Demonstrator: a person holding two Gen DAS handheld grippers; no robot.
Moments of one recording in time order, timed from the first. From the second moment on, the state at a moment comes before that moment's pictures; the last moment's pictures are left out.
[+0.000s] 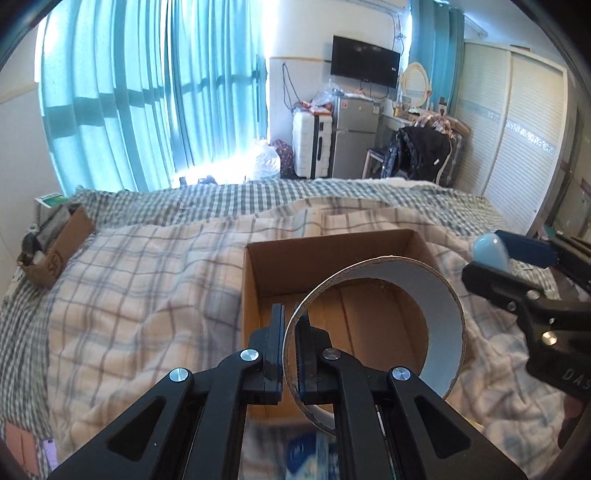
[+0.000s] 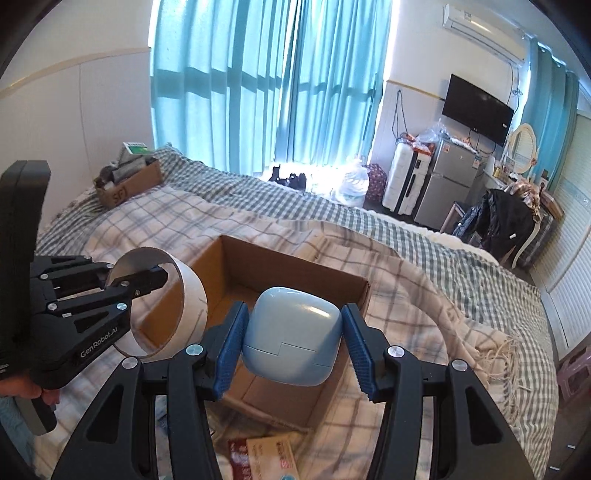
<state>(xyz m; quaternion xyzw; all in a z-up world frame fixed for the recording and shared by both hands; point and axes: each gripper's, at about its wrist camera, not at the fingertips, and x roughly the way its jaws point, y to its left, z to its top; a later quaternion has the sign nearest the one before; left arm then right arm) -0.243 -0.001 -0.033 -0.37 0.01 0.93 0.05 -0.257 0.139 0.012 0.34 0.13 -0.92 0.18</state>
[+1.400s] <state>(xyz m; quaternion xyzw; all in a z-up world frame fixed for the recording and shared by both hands) -0.131 -0.008 -0.042 -0.39 0.00 0.92 0.03 -0.137 0.195 0.036 0.30 0.13 -0.93 0.16</state>
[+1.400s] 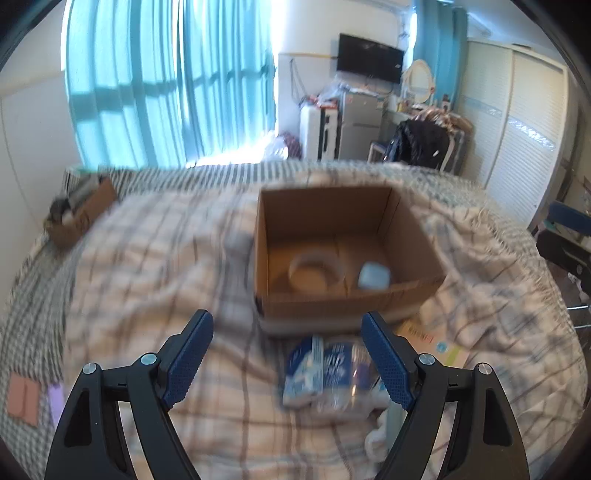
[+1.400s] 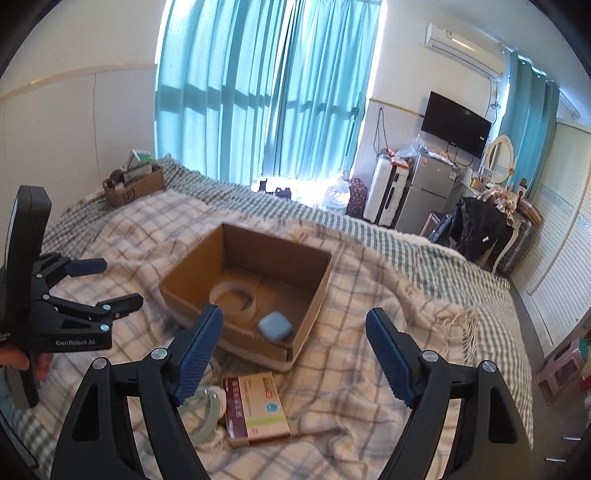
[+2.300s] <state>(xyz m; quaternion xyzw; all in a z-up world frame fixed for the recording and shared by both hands) -0.142 -0.003 -0.168 -0.52 -0.01 0.85 0.04 -0.145 0.183 -0.127 0.47 0.19 -0.85 0.17</state>
